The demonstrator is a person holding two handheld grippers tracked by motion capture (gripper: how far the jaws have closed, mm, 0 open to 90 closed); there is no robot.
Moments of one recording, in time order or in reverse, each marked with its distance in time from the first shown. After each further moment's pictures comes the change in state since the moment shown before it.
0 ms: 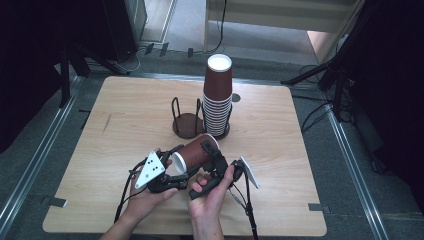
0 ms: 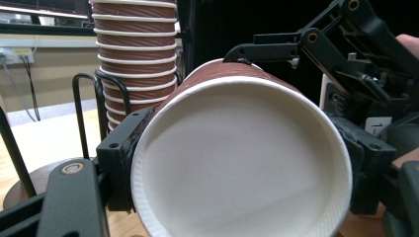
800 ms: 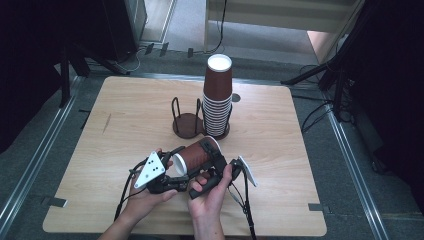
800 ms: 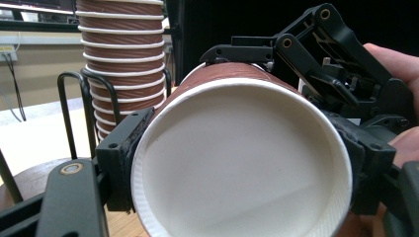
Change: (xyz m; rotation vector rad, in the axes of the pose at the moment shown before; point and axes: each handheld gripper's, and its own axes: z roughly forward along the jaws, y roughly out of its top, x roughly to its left) left arm 0.000 0.001 -0.001 0.020 -0.040 0.011; right arm -0.006 0.002 0.006 0.044 0.060 0.032
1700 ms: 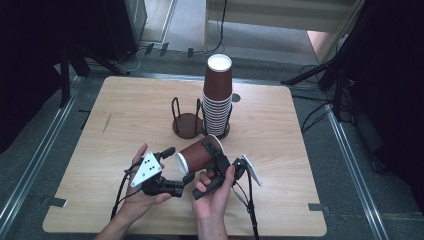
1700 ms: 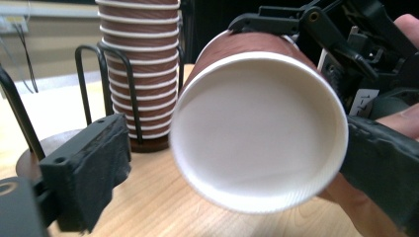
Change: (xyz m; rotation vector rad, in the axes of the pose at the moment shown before) left arm 0.001 0.005 -0.012 0.095 0.041 -0.048; right arm 0.007 0.008 -0.008 -0.029 0.014 -0.086
